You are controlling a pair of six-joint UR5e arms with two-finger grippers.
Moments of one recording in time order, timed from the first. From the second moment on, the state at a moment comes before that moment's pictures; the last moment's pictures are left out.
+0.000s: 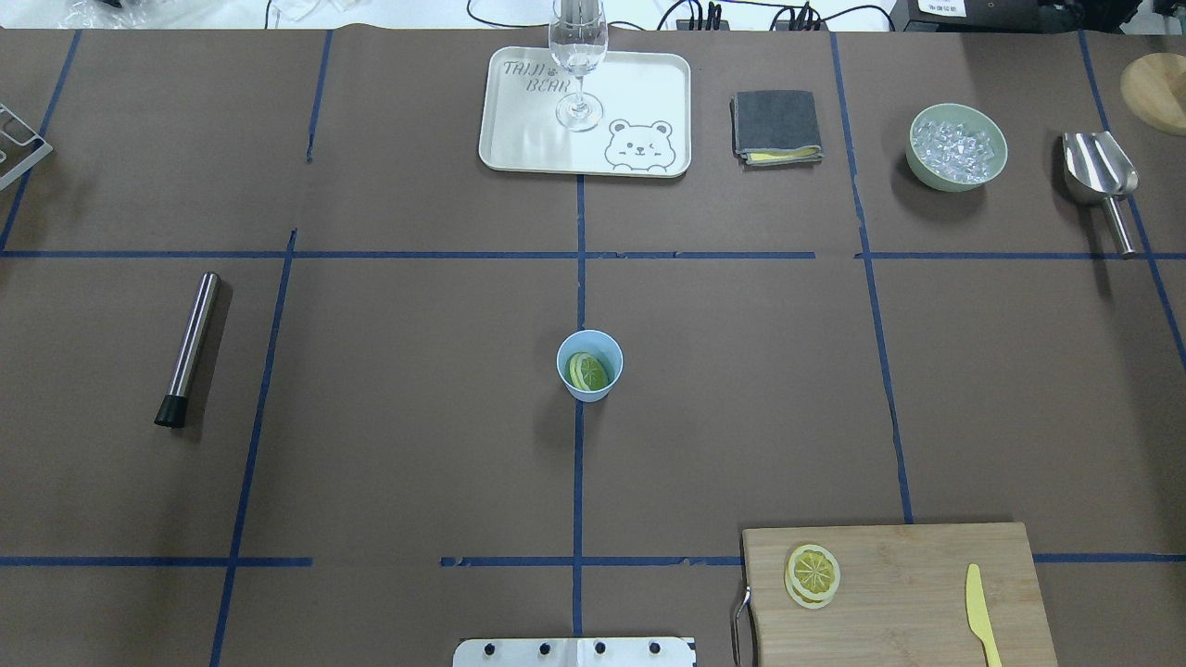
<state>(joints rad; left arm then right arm) -1.66 -1.47 -1.71 -1.55 -2.35 0.15 1.68 -1.66 1.62 -1.61 2.21 -0.26</state>
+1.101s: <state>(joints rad) -1.66 -1.47 -1.74 -1.55 -2.36 0.15 1.57 -1.66 1.63 -1.61 2.23 -0.25</state>
